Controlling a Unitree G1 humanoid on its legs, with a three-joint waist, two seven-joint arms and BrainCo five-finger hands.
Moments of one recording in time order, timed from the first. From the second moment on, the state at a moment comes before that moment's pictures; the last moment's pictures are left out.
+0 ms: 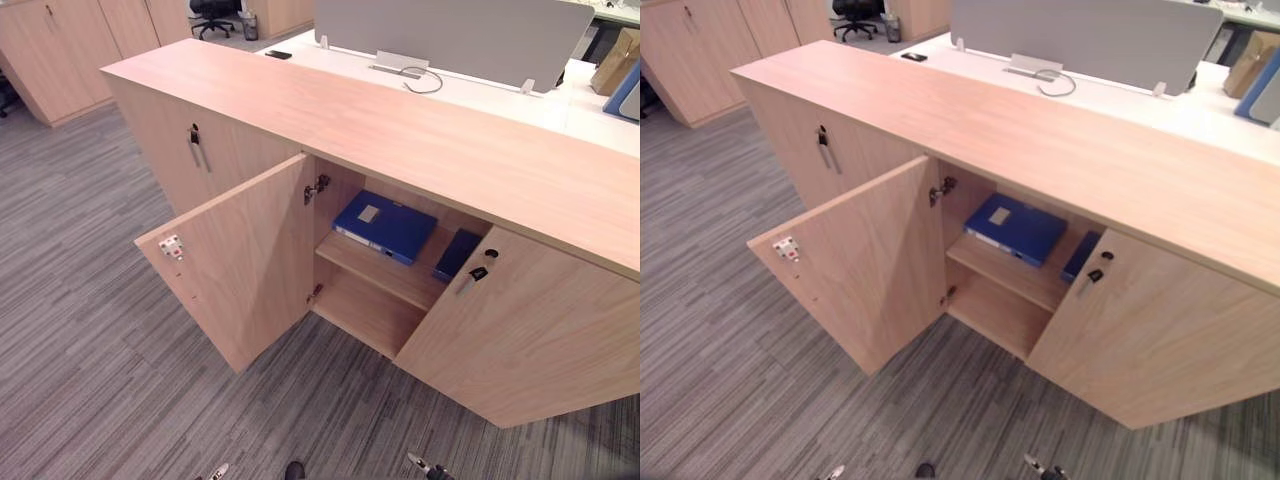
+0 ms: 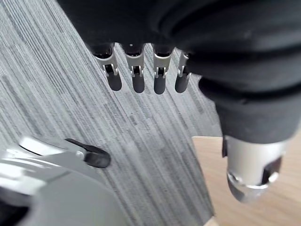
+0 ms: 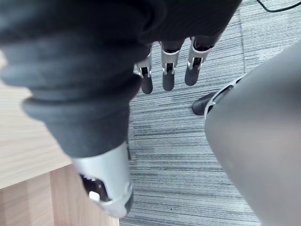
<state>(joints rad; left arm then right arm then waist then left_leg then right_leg) 0.14 0.12 0.28 1.15 -0.26 -0.14 0.01 0.04 -0.02 -0.48 1.25 0.14 -0.08 -0.02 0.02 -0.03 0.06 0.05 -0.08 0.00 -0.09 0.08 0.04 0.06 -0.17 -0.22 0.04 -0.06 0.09</state>
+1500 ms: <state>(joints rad) -0.49 0.50 -0.23 1.04 -0.03 -0.05 -0.05 0.09 -0.06 -0.43 1.23 0.02 -0.03 0.09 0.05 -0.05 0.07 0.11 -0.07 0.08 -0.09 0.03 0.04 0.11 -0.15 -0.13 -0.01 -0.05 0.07</state>
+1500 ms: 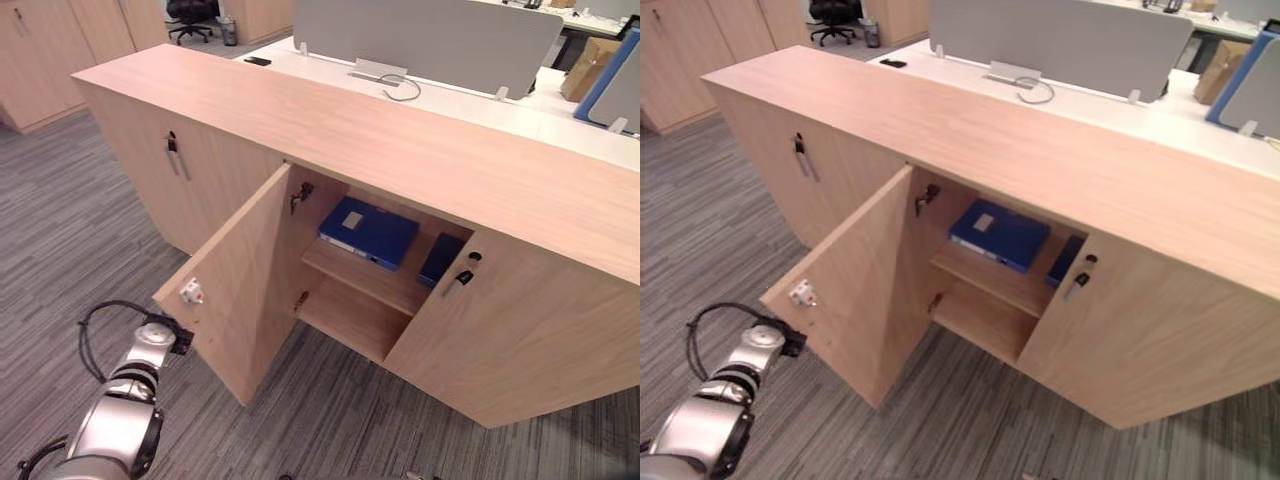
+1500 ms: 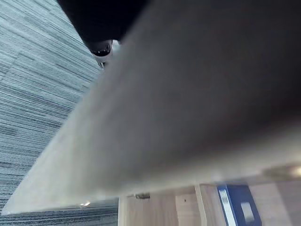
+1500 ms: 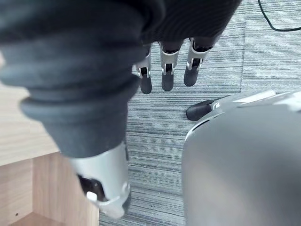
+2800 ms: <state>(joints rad) 0.09 0.10 0.14 1.17 -0.51 -0.16 -0.05 0.08 -0.09 -0.29 1.21 0.10 -0.05 -0.01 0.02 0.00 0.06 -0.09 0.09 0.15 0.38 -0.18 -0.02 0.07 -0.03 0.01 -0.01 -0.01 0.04</state>
